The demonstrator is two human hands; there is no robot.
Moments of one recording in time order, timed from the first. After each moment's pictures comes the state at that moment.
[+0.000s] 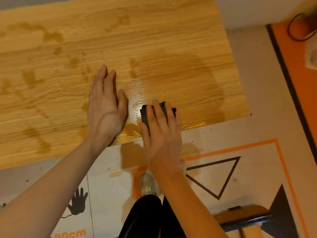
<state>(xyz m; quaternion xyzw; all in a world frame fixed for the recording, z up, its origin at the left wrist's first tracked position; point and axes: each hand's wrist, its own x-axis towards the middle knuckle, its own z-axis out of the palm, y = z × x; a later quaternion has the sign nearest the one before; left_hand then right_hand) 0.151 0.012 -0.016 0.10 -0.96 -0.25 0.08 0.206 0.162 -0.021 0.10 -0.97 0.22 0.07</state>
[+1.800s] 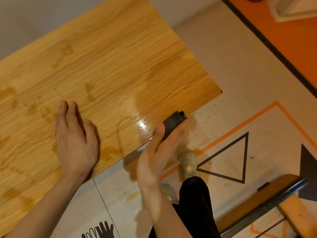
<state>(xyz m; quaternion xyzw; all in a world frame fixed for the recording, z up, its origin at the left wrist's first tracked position) 0.156 0.007 -0.024 0.06 -0.97 -0.21 0.06 0.201 0.149 -0.016 -0.38 -0.63 0.64 0.21</state>
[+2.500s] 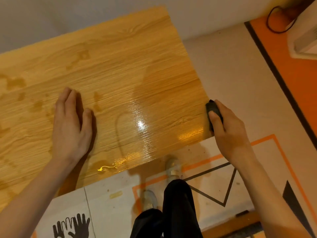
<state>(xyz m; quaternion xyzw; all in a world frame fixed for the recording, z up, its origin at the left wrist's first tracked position) 0.107 -0.005 -0.020 0.07 -0.97 -0.24 0.06 0.118 0.359 0.003 -0.11 -0.91 0.39 -0.10</state>
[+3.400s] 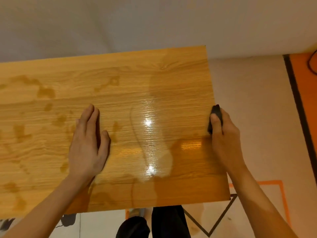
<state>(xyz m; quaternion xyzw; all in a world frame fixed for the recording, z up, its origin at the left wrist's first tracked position) 0.089 0.010 -0.011 0.14 -0.96 -0.23 0.03 -0.017 0.321 0.012 -0.05 -0.87 0.47 -0.10</state>
